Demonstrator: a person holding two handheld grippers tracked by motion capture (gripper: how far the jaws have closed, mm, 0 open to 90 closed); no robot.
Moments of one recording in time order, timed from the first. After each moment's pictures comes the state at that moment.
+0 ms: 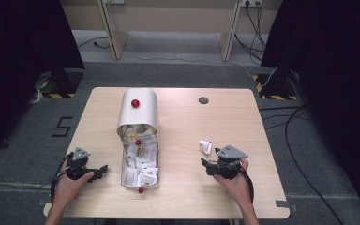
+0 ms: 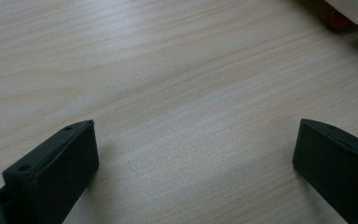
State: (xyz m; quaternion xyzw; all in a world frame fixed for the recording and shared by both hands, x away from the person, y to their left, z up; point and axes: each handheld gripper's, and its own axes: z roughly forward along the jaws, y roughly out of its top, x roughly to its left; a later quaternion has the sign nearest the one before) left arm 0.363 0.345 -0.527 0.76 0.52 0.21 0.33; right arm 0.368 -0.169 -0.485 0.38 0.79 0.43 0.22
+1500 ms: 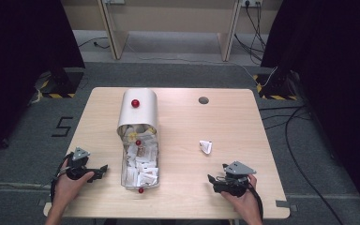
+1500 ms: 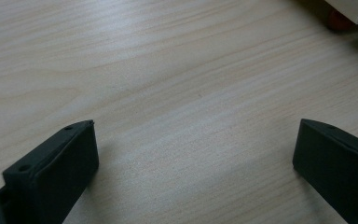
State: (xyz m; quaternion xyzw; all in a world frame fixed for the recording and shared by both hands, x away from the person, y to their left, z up) left arm 0.363 0.345 -0.527 0.76 0.52 0.21 0.33; right arm 0.327 -0.193 -0.505 0.41 0.80 0.40 0.20
